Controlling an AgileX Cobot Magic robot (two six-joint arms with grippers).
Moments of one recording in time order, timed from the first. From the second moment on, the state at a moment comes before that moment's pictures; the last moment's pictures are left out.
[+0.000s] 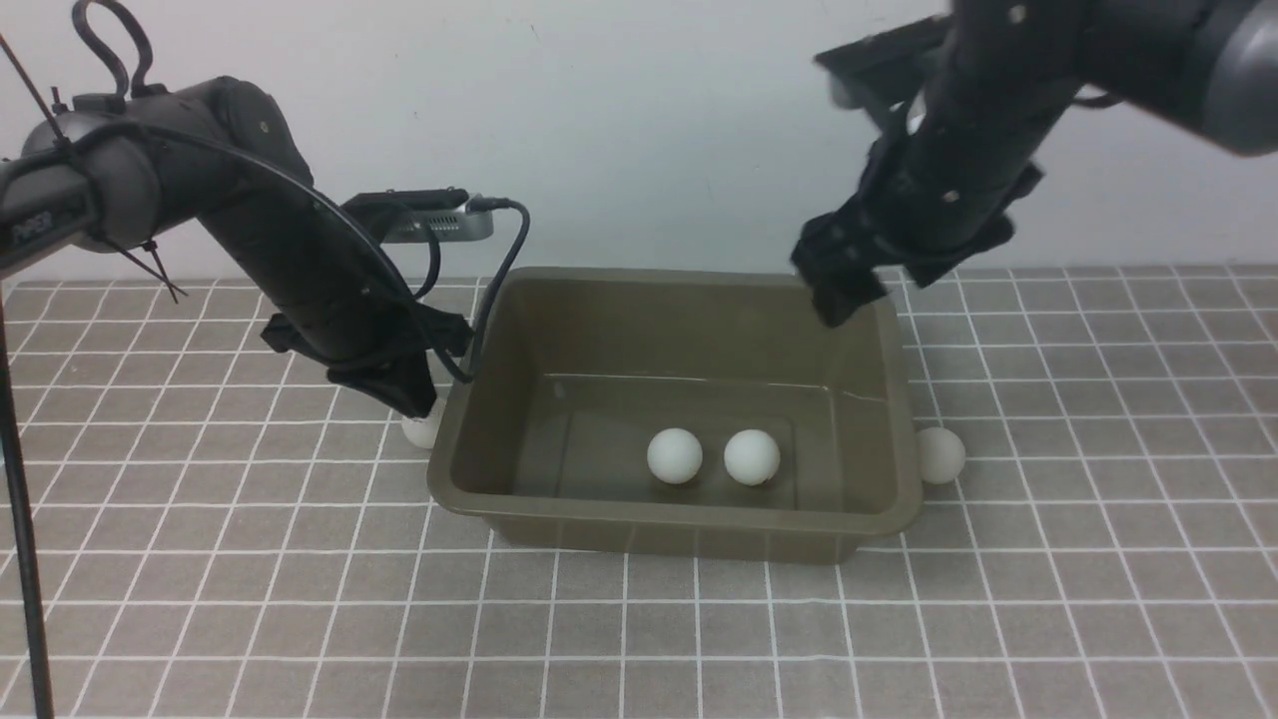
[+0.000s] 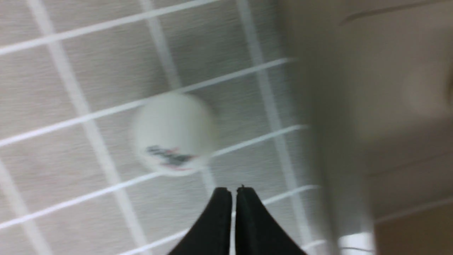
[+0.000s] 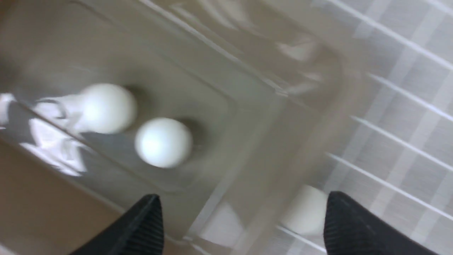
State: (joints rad) right arm 0.40 1.91 -1.80 -0.04 1.24 0.03; left arm -0.10 2.07 -1.64 -0.32 1.04 0.28
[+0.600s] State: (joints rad) right arm 0.35 1.87 -1.80 -0.06 1.25 0.08; left arm -0.10 2.16 -1.64 -0.30 0.86 0.29
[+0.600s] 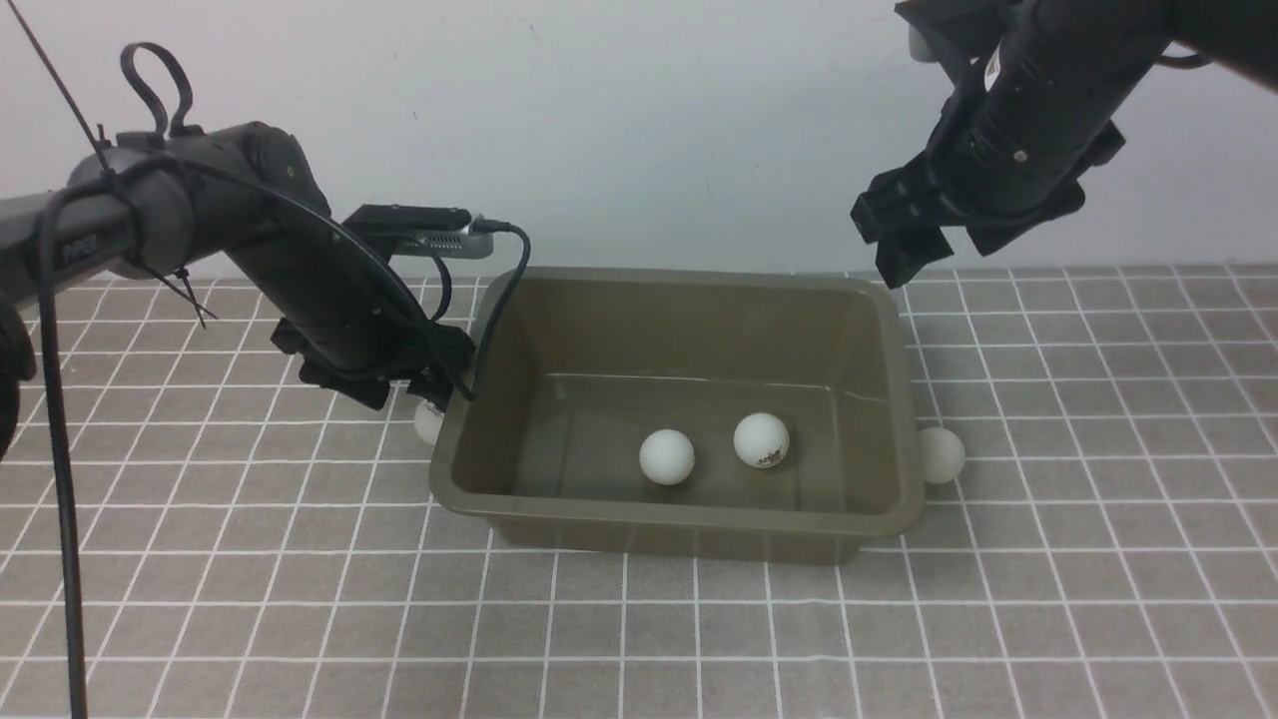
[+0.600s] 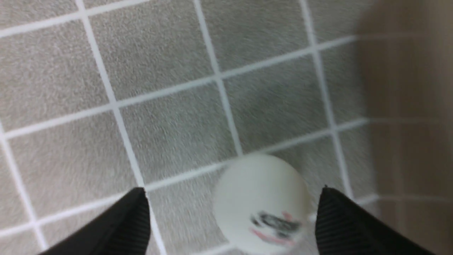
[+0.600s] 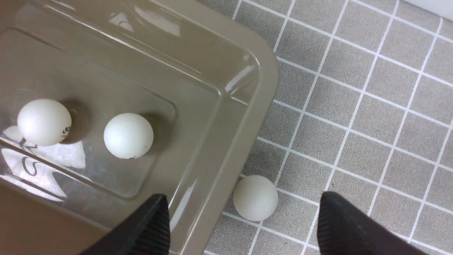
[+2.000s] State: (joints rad) right arm 0.13 2.06 -1.40 0.34 0.86 -0.09; left arm -0.31 2.02 -1.73 -0.12 1.11 0.08
